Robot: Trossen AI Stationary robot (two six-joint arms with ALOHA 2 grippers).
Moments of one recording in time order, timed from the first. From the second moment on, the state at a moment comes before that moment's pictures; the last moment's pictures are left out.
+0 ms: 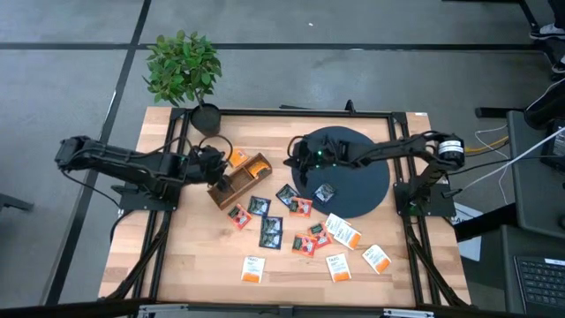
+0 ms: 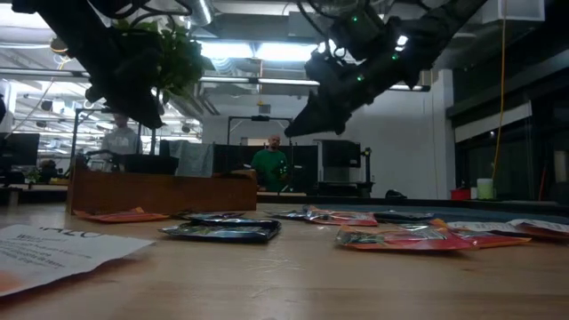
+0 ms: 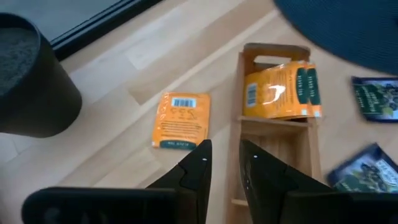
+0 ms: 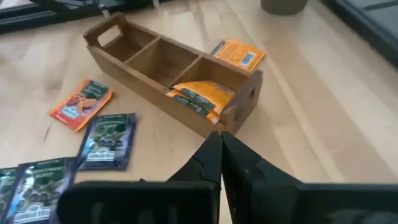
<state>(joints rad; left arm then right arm) -0.06 0.94 0.61 -0.66 -0.61 -0.75 -0.20 1.68 0.94 0.21 -0.05 0.06</state>
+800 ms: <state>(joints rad) 0.18 0.94 0.61 -0.43 -0.44 -0.93 -0.40 1.68 1.31 -0.16 -0.34 0.19</state>
